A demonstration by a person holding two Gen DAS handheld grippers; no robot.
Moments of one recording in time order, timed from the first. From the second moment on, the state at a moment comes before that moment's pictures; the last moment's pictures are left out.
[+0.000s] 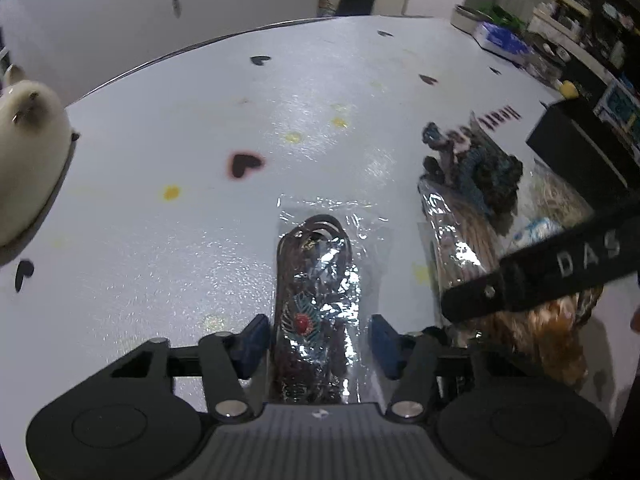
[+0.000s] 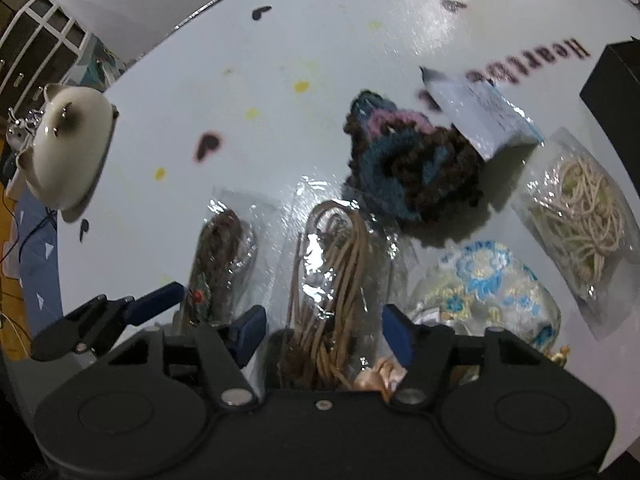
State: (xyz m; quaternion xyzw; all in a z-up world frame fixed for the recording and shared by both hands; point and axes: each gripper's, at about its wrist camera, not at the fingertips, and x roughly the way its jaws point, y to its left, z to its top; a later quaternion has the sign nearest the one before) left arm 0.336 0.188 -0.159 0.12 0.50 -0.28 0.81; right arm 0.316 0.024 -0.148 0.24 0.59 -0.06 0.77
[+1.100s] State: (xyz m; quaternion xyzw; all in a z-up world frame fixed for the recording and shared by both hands) left arm 0.255 0.151 -0.032 -0.09 0.39 -0.10 0.91; right arm 0.256 -0.046 -0.039 0.12 0.37 0.13 0.91
